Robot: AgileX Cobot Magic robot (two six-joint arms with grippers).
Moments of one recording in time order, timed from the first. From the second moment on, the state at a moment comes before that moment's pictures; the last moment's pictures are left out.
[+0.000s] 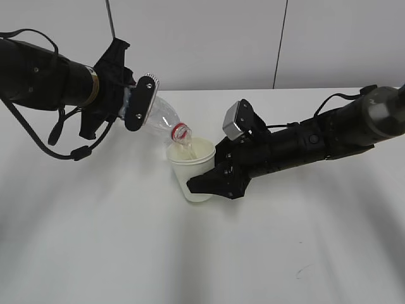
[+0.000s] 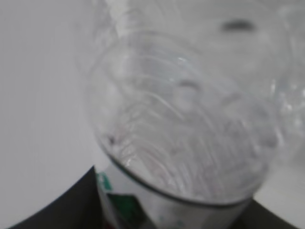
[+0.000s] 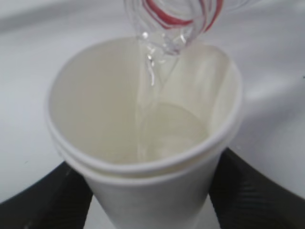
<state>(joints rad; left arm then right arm) -0.39 1.91 -1.23 1.74 0.14 0.02 0.22 2.21 -1.24 -1.54 -0.92 0.89</state>
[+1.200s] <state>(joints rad) -0.39 1.91 -1.23 1.75 0.14 0.02 0.22 2.21 -1.24 -1.55 -0.92 0.89</state>
